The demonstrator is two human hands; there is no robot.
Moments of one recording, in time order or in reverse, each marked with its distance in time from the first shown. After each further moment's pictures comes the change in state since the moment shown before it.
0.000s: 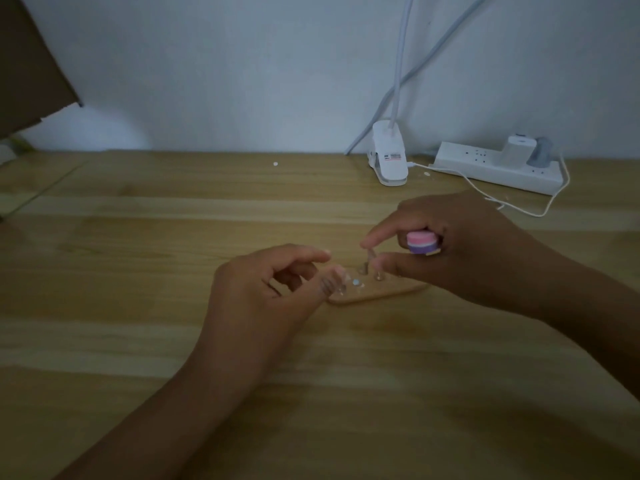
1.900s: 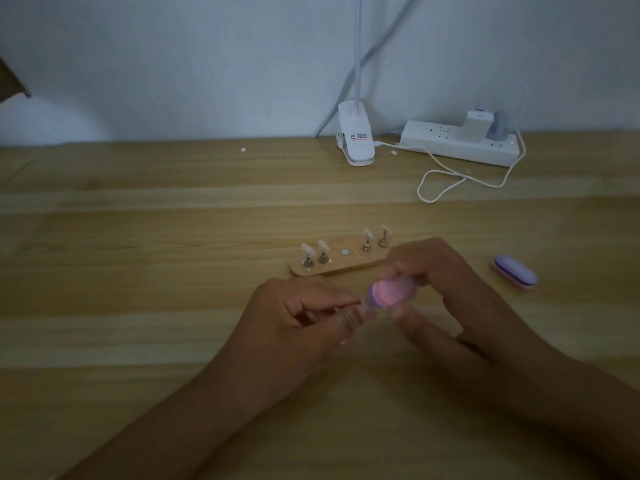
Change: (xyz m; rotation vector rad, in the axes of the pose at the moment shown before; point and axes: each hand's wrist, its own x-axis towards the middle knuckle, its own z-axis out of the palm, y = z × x) left_hand -0.028 0.010 0.030 -0.279 -0.416 0.045; right_hand -0.101 -0.010 0.034 0.225 0.127 0.024
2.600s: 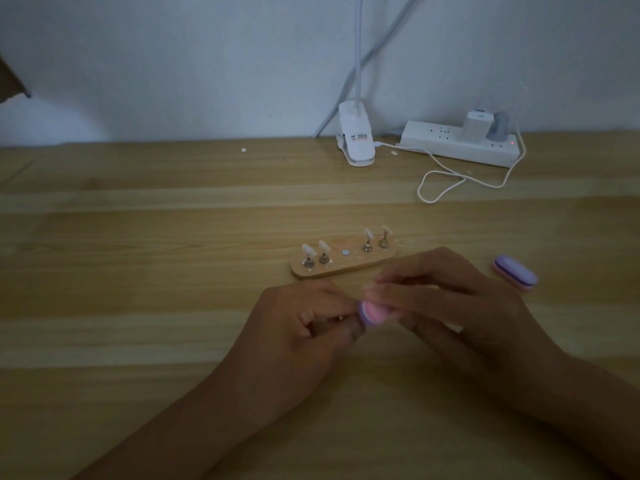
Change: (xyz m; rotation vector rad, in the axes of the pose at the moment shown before) left_hand -0.001 0.005 0.001 0.190 -0.032 0.080; right_hand 0.005 0.005 -0.002 -0.234 0.105 -0.191
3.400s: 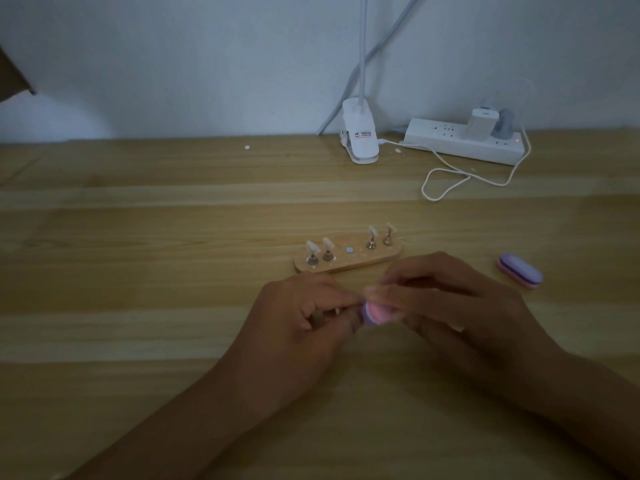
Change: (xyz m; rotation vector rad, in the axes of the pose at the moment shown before) left_hand 0.001 -0.001 -0.003 0.073 0.029 0.015; right_hand -0.002 0.004 0.004 0.029 -0.017 -0.005
